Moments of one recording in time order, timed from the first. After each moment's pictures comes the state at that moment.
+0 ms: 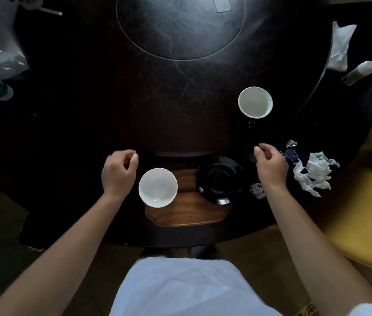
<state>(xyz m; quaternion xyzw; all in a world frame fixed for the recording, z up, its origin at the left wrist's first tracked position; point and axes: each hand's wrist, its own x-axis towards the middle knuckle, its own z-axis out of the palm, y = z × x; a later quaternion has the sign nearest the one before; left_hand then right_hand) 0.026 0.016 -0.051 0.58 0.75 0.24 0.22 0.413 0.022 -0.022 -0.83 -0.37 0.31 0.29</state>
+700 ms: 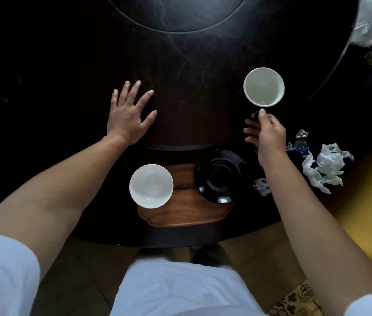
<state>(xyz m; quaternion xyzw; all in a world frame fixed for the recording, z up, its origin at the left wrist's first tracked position) 0.048 0.156 -0.096 0.77 0.63 0.00 0.09 0.397 0.095 -0.038 -0.73 -0.20 0.48 0.45</state>
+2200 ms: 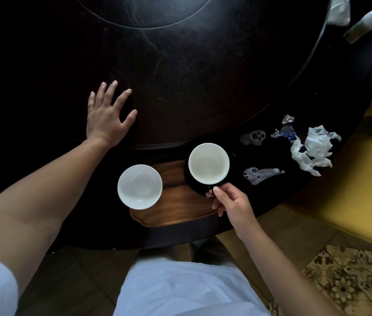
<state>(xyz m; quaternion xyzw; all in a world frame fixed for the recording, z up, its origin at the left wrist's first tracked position) 0.043 0.159 -0.099 0.77 0.63 0.03 0.10 0.354 -0.092 -0.055 -0.67 -0.25 0.61 0.34</state>
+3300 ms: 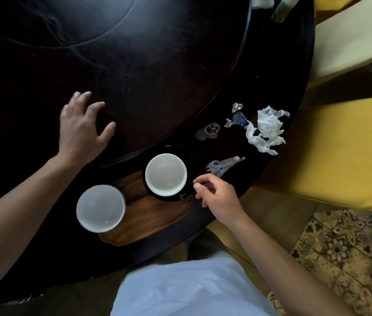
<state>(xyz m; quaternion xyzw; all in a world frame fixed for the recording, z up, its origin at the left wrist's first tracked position) 0.135 0.159 -0.054 0.83 0.54 0.10 0.12 0.404 -0.090 -0.023 -0.74 -0.33 0.50 0.30</state>
